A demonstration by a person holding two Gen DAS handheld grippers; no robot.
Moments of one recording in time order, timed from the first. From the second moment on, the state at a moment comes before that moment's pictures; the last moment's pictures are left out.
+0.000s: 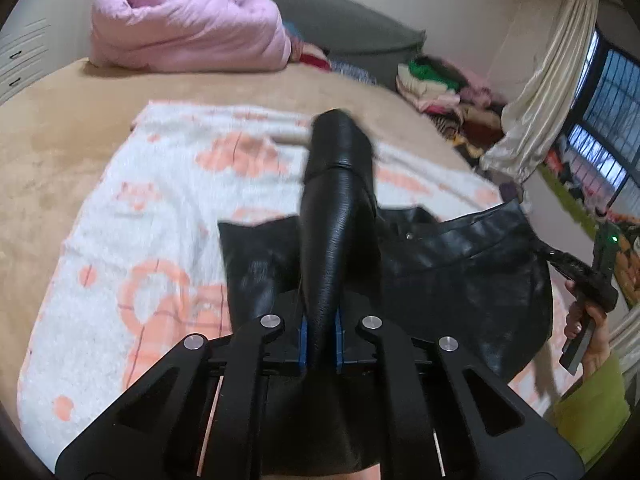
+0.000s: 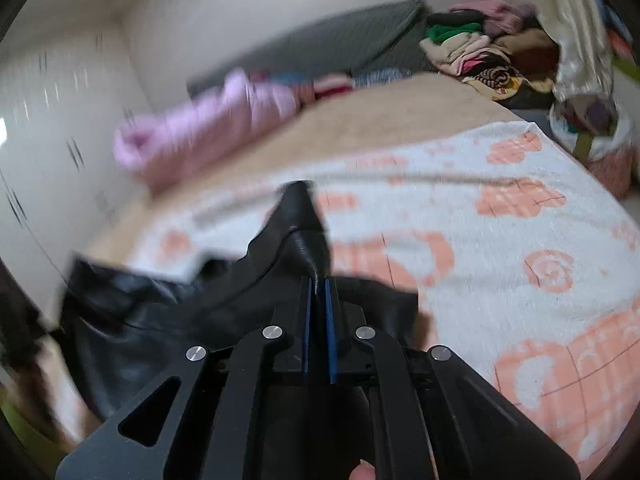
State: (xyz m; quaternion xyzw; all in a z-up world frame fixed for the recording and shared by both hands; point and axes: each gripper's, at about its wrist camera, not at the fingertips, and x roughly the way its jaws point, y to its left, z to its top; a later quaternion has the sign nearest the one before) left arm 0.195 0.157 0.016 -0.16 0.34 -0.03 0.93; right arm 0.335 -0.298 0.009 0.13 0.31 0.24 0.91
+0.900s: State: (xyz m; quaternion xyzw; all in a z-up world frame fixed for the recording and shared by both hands) left arm 0.284 0.178 -0.020 -0.16 0.40 0.03 0.90; right arm 0.363 -0.280 -0.042 0.07 0.36 0.17 0.91
